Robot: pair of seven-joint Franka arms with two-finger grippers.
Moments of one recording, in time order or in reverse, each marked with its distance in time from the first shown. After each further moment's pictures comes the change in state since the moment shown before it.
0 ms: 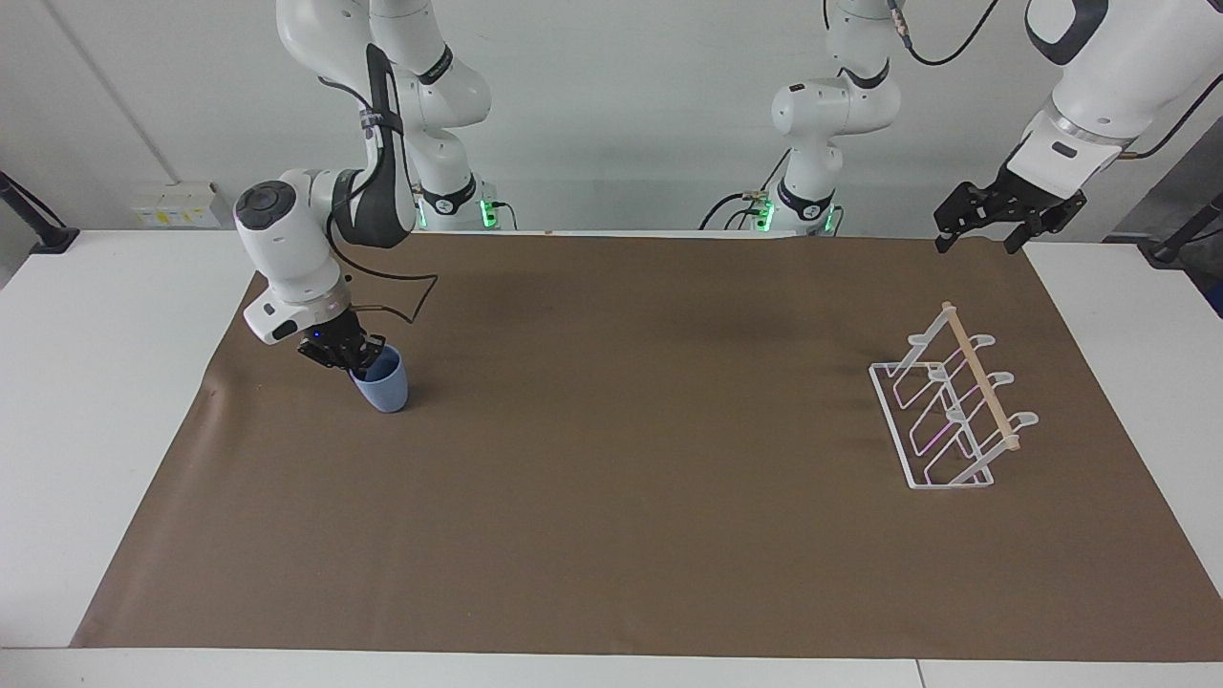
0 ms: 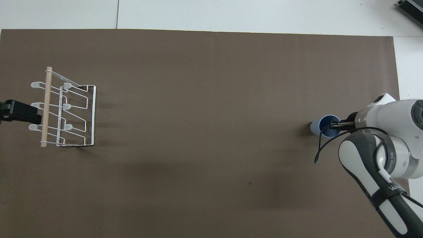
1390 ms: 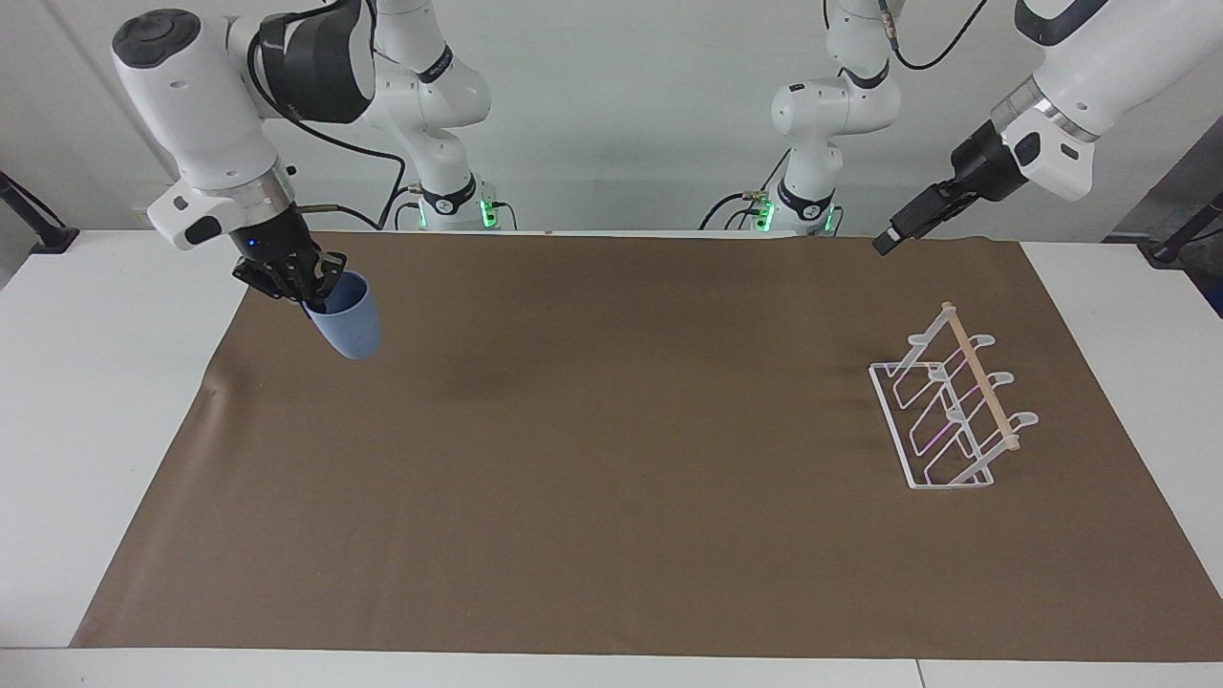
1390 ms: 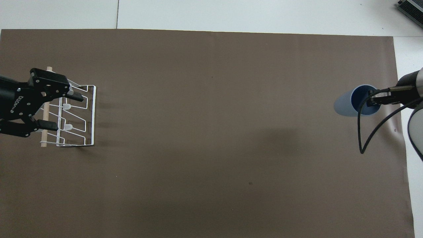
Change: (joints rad) left arm -0.030 -0.001 -0.033 -0.005 -0.509 0.061 -0.899; right arm 0.005 -0.035 0.060 0.581 0.107 -0.625 0.131
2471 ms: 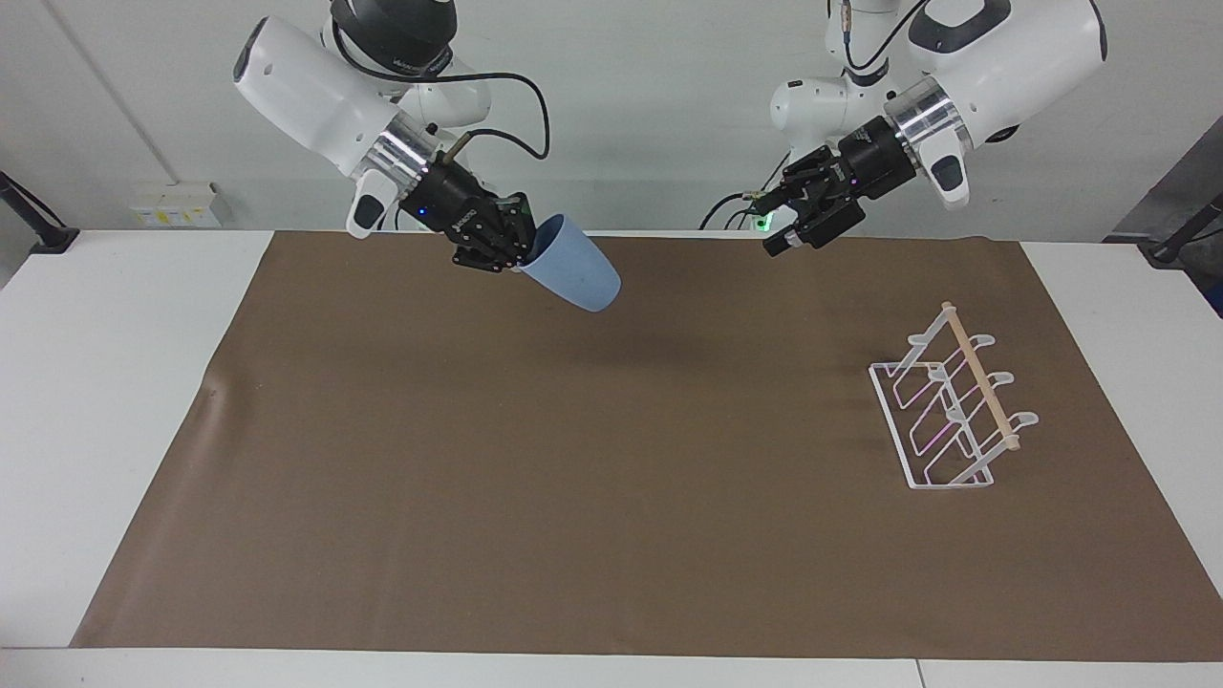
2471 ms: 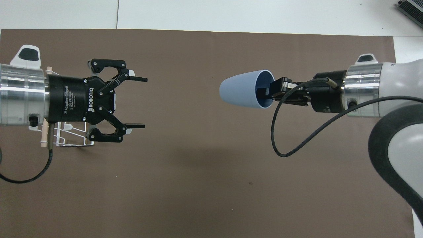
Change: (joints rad) left arm -0.124 -0.080 -0.028 -0.212 -0.359 0.375 -0.481; right arm 0.002 -0.061 0.241 -0.168 0.758 0.299 0.018
